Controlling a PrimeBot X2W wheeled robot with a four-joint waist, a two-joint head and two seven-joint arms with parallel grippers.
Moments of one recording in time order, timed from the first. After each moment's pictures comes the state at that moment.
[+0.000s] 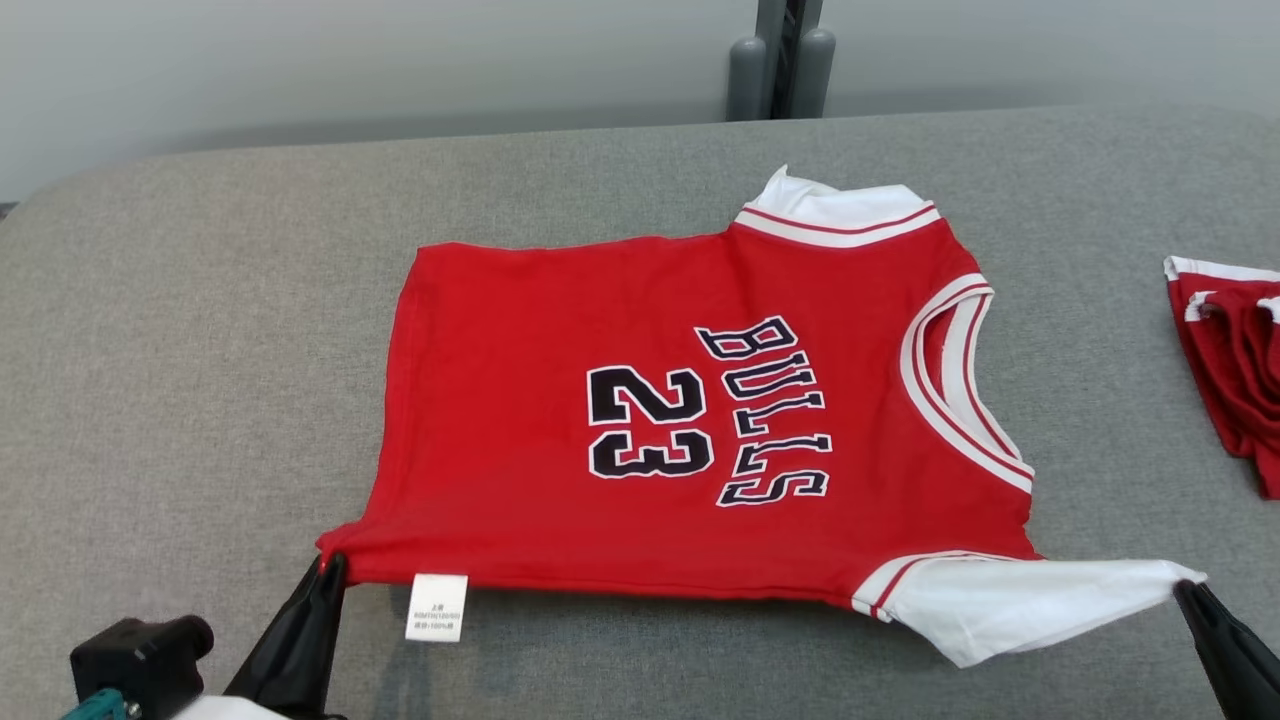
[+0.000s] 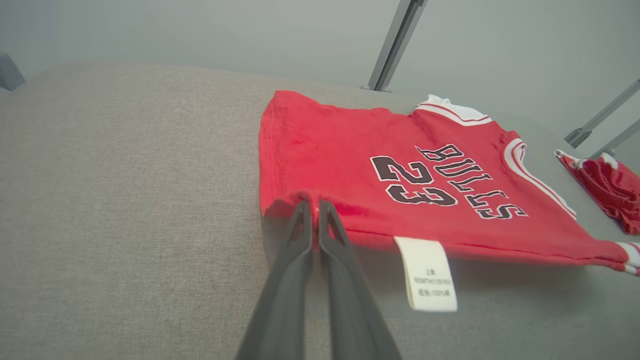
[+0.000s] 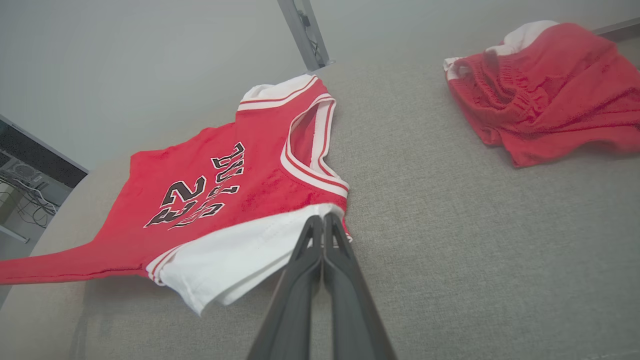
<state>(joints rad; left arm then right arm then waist) 0.27 0.39 -0.20 -0.44 -0.59 0.26 0.20 0.38 -0.05 -0.26 -0.51 0.59 0.13 0.48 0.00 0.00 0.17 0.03</state>
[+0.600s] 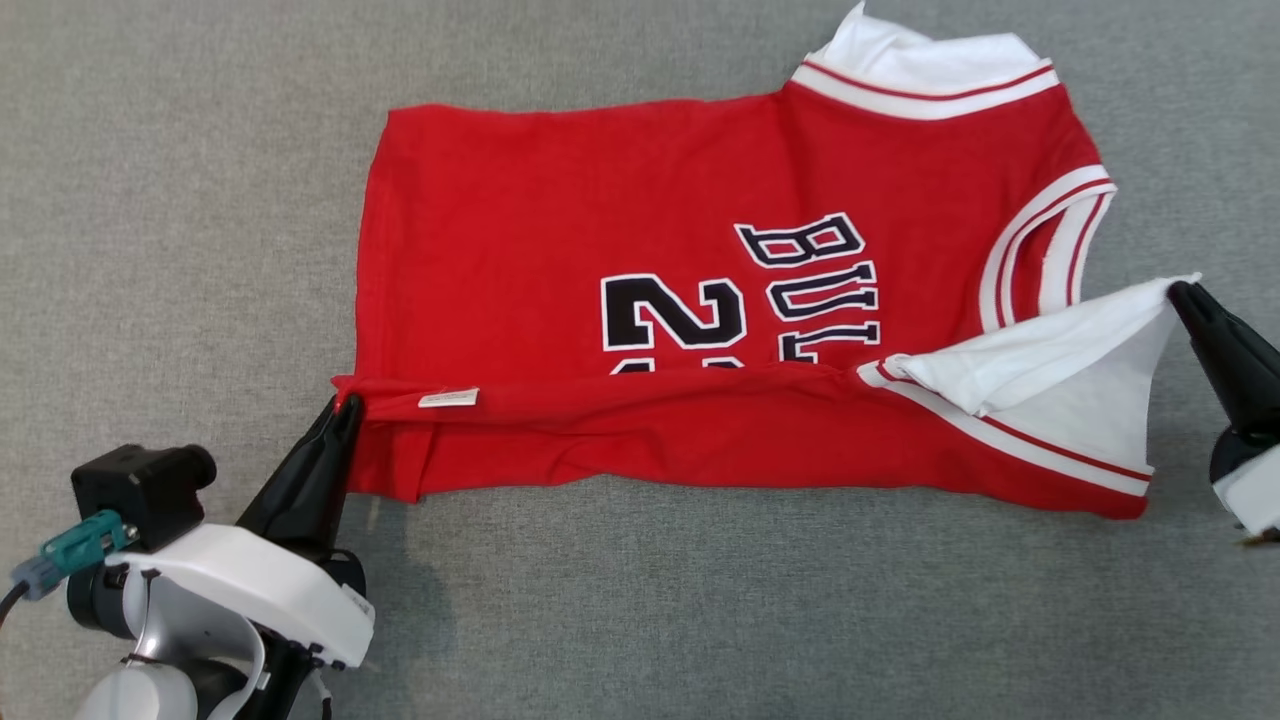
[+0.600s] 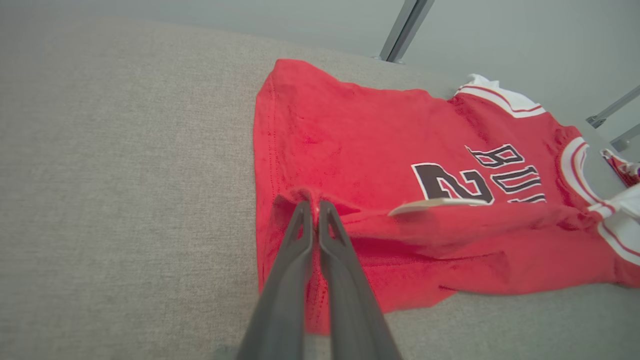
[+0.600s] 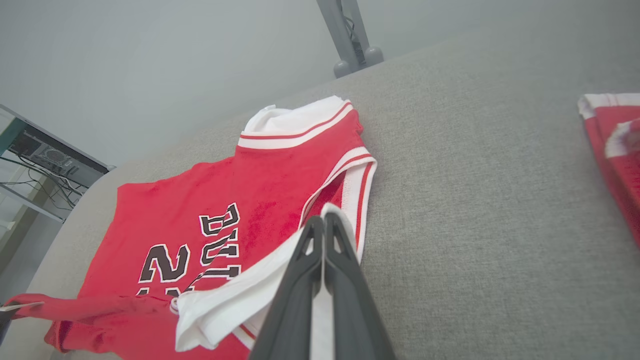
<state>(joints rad) -0.05 0.37 -0.22 -0.26 -0.66 0.15 0.22 -0.22 -0.14 -0.25 -0.26 0.64 0.13 0.66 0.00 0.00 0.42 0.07</state>
